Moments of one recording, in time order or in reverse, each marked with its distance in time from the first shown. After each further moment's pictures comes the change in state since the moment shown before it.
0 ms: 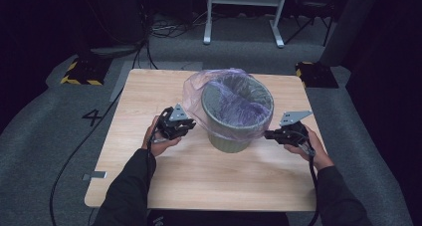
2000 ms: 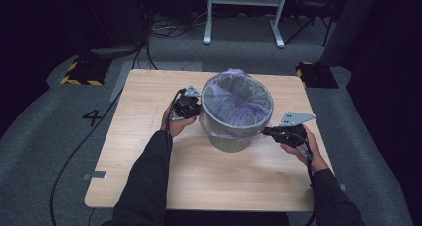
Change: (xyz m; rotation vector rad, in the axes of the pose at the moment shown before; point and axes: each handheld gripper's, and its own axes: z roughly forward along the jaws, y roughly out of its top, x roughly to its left) left arm 0.030 0.046 0.063 0.027 -0.068 -0.121; right arm 0.018 0.010 -0.004 -0.125 -0.081 -0.023
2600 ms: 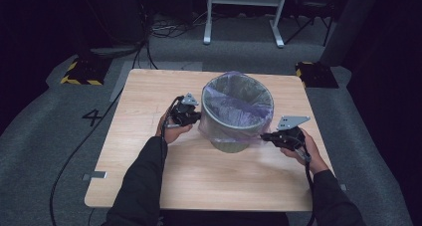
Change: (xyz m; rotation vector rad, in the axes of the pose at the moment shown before) left arm -0.005 -0.022 -0.006 0.049 -0.013 0.034; right arm -0.003 -0.017 0.011 0.096 0.033 0.011
